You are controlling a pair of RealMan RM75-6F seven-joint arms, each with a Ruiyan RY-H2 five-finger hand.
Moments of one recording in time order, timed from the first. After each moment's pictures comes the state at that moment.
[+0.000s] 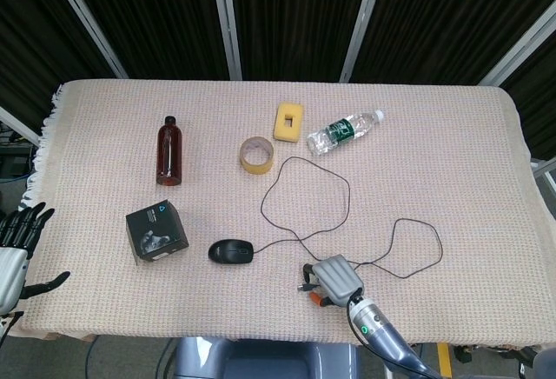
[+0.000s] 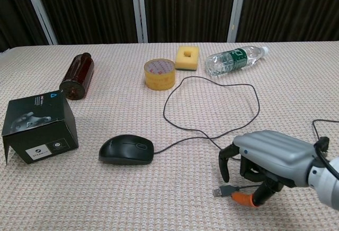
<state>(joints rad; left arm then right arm) -0.07 -1.09 0.00 -1.63 1.59 1.52 -0.02 0.47 -1.64 0.03 -1.69 -1.23 0.98 -0.52</state>
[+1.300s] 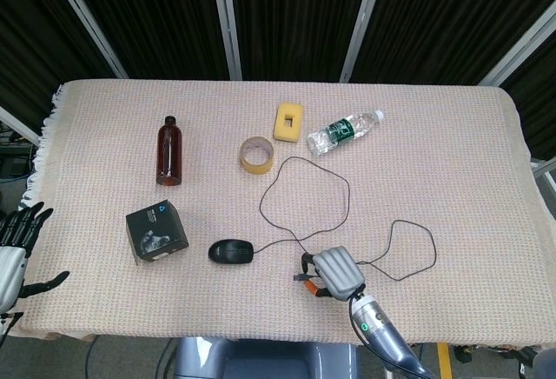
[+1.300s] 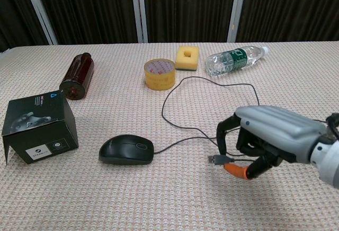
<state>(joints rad) -0.07 -1.08 0.00 -1.64 1.56 1.51 -0.04 0.47 -1.62 0.05 -1.75 -1.29 1.10 -0.46</state>
